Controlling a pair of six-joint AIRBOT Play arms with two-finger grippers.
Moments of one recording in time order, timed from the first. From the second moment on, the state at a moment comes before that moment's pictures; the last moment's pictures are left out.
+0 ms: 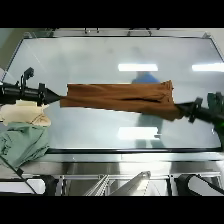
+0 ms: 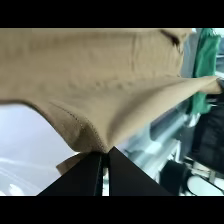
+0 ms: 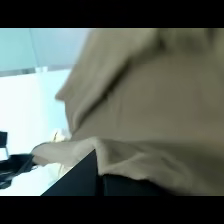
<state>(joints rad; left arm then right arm) 0.35 -1.60 1.25 0.61 -1.49 -1.10 -0.54 -1.25 0.65 -0.21 1.18 0.95</state>
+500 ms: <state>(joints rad) 0.28 -2.01 1.61 0.64 -1.53 -1.21 -0.35 -1.74 1.16 -0.20 1.05 0.85</state>
